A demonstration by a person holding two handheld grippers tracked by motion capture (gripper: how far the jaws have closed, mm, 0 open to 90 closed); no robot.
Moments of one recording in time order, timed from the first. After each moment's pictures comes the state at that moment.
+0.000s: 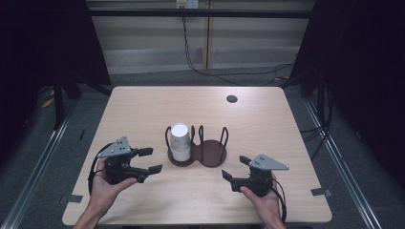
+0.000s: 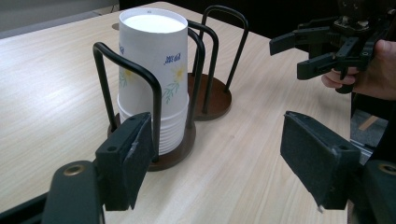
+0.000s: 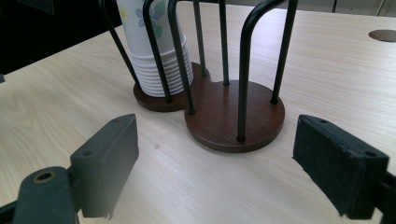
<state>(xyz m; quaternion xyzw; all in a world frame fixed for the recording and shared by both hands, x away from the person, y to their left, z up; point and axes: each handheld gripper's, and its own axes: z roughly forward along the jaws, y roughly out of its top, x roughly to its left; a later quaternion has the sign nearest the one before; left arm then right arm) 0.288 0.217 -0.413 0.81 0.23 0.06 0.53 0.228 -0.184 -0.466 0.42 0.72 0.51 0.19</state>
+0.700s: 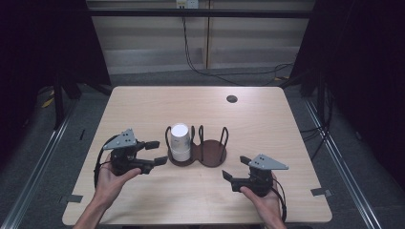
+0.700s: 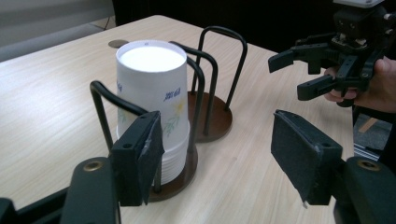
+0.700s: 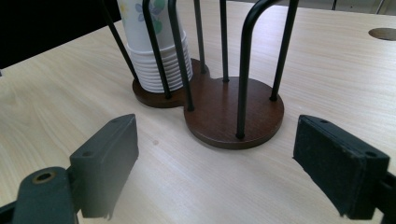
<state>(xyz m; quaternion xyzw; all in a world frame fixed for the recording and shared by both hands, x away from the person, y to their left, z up) 0.303 0.202 -0.403 0.81 0.21 0.05 0.54 0.227 -0.184 -0.466 0.42 0.73 0.50 0.19</state>
